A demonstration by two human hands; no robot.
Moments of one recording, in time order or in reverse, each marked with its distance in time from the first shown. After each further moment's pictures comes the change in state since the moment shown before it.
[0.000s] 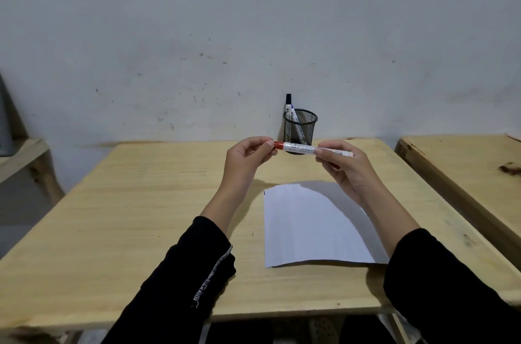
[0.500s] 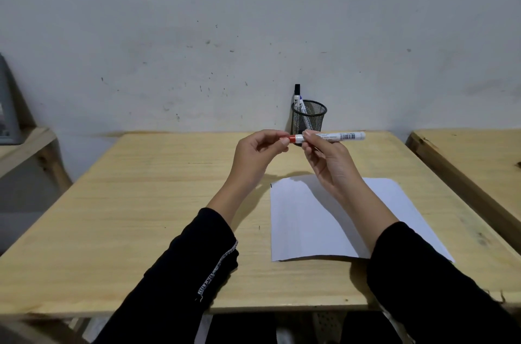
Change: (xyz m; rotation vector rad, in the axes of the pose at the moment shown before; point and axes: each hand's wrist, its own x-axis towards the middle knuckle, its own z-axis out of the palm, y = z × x) left_hand -0.002 0.002 0.001 0.212 -0.077 0.113; right_hand 0.010 0.018 0.045 0.341 0.014 0.075
